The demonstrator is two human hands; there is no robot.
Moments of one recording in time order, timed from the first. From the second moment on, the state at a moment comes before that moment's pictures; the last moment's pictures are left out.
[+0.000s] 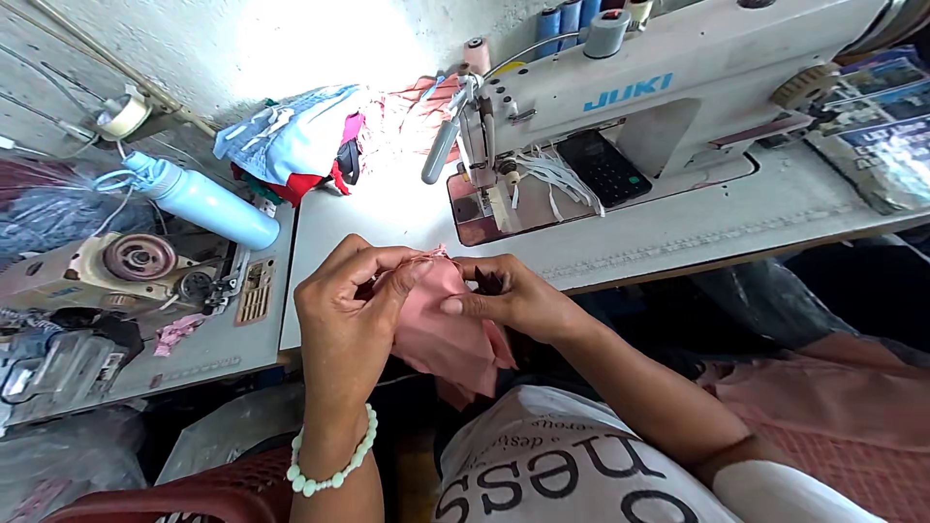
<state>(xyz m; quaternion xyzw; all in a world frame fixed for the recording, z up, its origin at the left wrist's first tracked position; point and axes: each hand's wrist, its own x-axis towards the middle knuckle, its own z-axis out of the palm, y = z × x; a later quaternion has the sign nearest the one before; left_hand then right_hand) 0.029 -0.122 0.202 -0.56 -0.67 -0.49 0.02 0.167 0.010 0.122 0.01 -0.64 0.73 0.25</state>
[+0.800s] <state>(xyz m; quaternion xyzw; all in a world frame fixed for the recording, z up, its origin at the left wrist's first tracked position) 0.023 -0.131 0.210 -0.57 -0.61 -0.55 -0.03 0.194 -0.001 0.119 -0.02 -0.60 0.76 0.26</state>
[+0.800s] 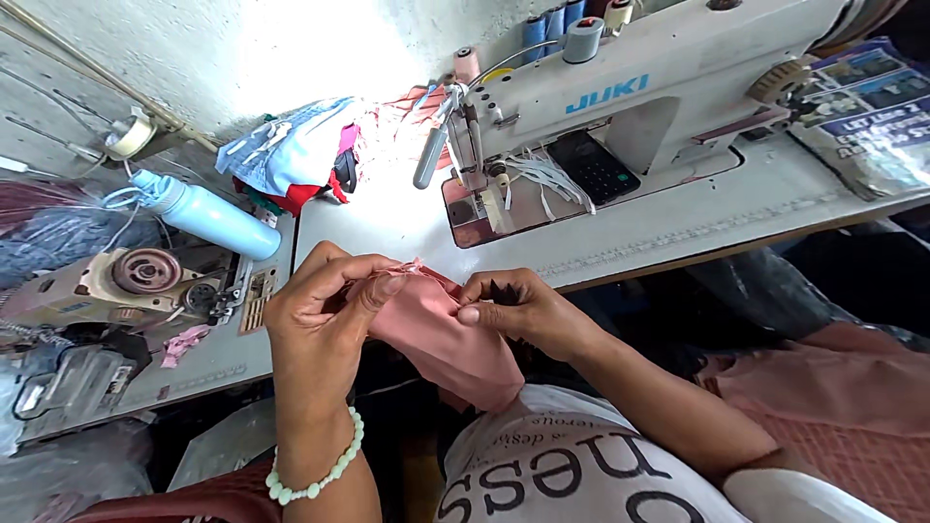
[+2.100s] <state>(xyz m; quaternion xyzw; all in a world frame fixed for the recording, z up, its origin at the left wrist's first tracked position) 0.024 -0.123 0.183 -0.56 -0.61 -0.56 -0.02 0.204 -0.006 0.086 -0.04 -0.59 0.75 0.28</state>
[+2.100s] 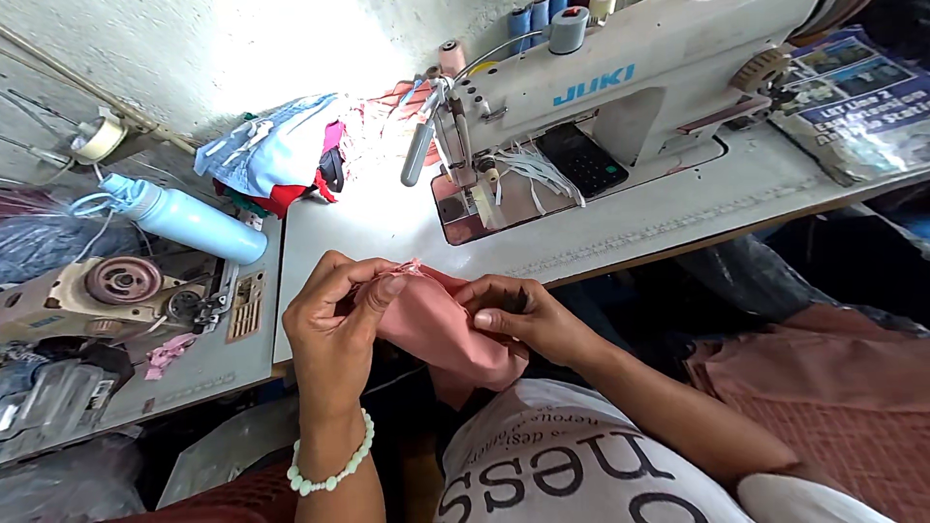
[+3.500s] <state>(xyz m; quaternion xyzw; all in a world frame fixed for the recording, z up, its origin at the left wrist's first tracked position) 0.006 -0.129 0.170 -0.58 -0.58 -0.56 -0.12 0.171 0.023 0.071 0.13 -0.60 0.77 0.18</state>
